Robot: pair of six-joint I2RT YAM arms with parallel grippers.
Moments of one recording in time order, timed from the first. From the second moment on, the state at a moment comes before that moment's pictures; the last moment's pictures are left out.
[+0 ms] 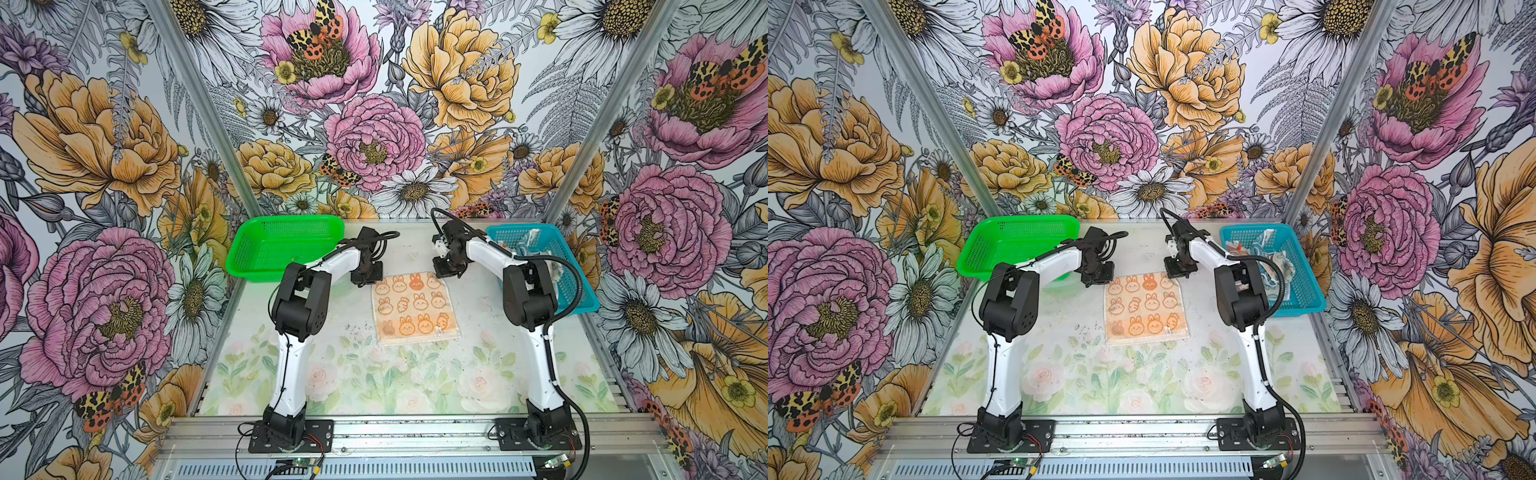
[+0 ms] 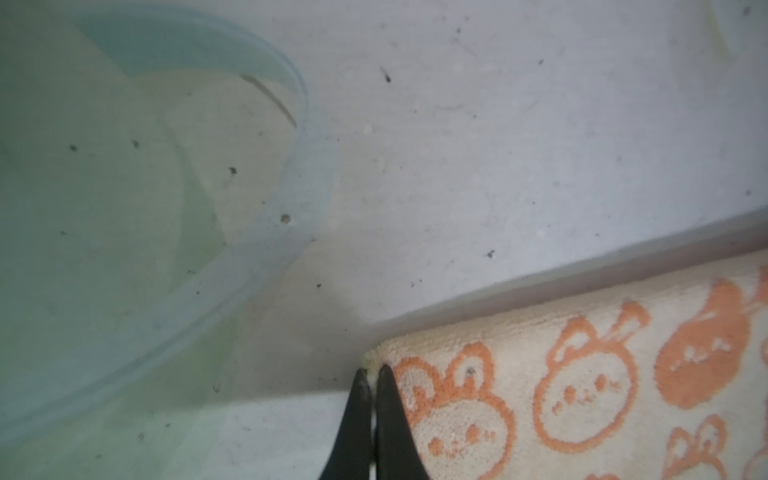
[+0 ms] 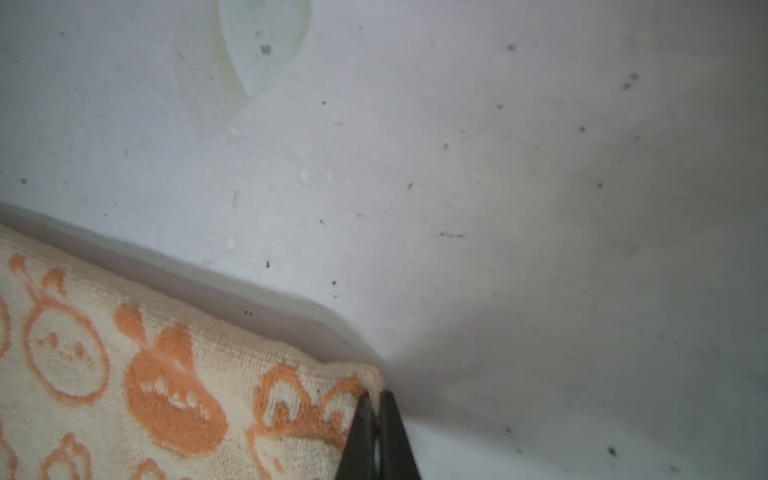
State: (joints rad) left arm -0.37 2.20 1.69 -0.72 0.07 -0.35; right arm 0.29 2.32 1.88 -0.84 -0.24 0.02
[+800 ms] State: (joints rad) left arm -0.37 1.95 1.55 -0.71 0.09 -0.30; right arm 0.27 2.00 1.59 -0.84 -0.35 0.12
